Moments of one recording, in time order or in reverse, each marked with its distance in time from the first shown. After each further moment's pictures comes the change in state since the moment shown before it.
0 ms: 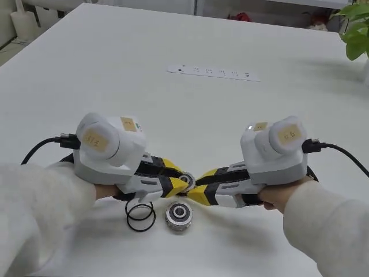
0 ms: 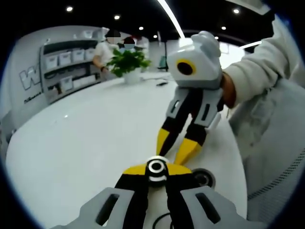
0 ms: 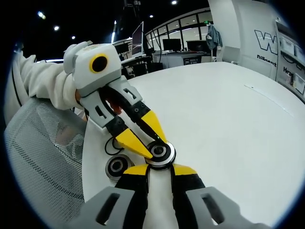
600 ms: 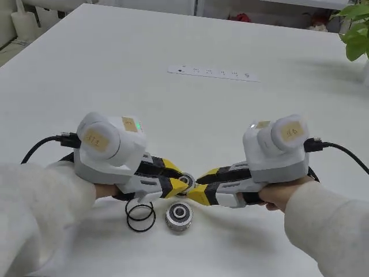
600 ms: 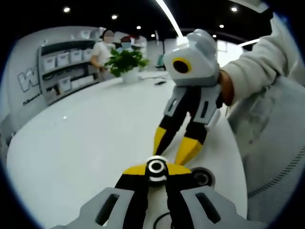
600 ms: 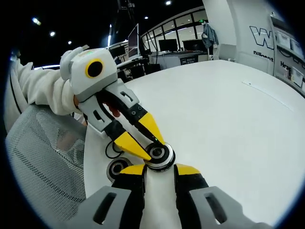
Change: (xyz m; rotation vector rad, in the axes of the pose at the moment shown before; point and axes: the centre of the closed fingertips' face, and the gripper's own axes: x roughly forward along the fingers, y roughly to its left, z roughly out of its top) left arm 0.000 -0.003 -0.001 0.020 0.007 -0.010; right arm 0.003 0.002 0.001 0.051 -0.014 0.001
